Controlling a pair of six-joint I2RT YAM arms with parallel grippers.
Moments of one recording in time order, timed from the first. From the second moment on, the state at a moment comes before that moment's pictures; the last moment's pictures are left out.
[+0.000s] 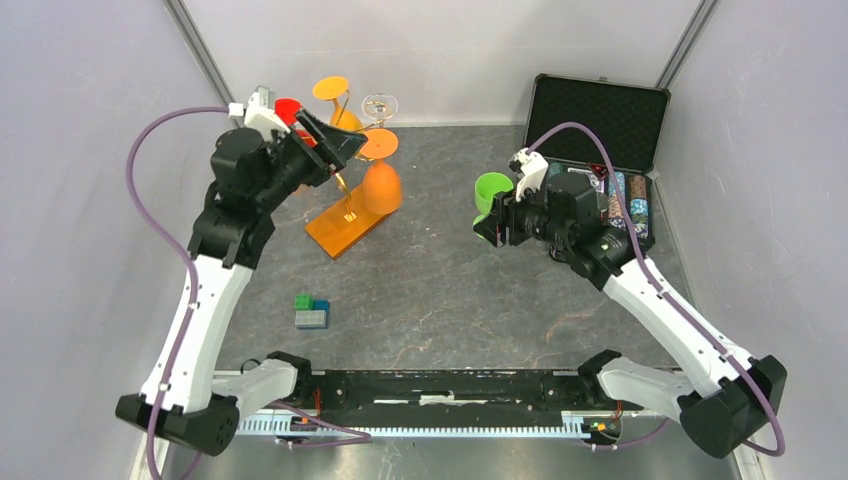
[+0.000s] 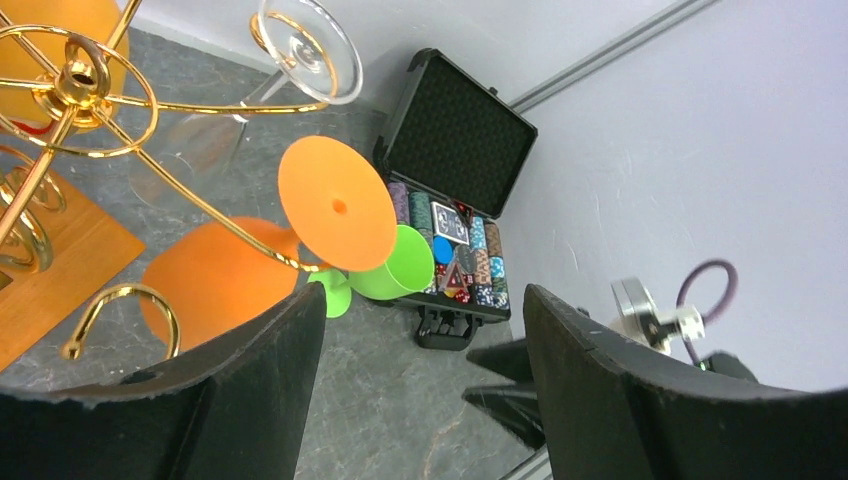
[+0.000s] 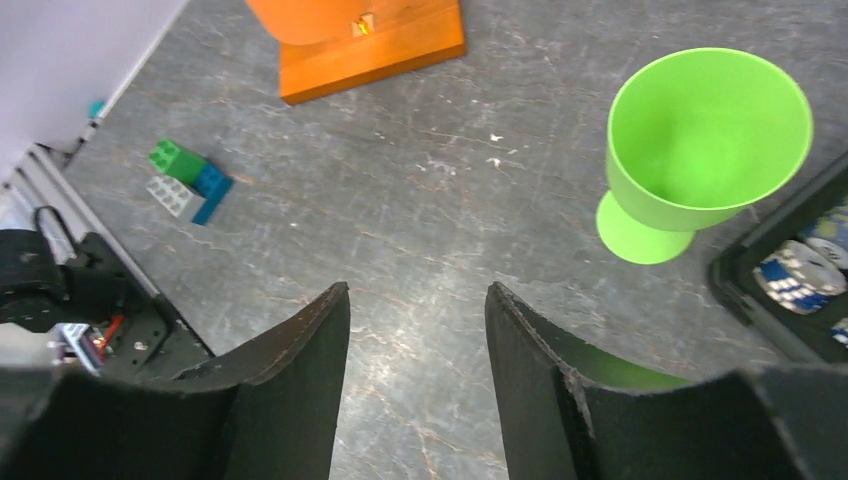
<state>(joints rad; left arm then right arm) -0.27 1.05 1.39 -0.46 0.21 -0.78 0.53 1.10 1.05 -0.39 -0.26 0.18</state>
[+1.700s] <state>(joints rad) -0.27 1.37 1.56 -0.57 0.18 -0.75 0.53 0.90 0.83 -0.22 -0.02 0.29</state>
